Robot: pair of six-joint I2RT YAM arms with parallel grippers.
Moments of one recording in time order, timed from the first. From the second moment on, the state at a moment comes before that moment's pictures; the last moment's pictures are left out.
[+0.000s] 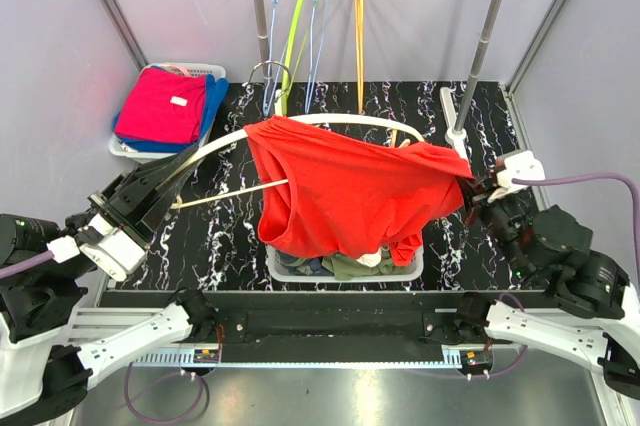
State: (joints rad) left arm -0.84 0.61 1.46 -0.46 0.24 0.76; right arm 1.07 0.54 1.13 -0.62 0.74 -0.05
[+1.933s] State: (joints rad) left arm -0.82 0.66 1.30 -0.40 0.52 0.68; right arm 1.07 0.90 1.70 -0.97 0.04 -0.20
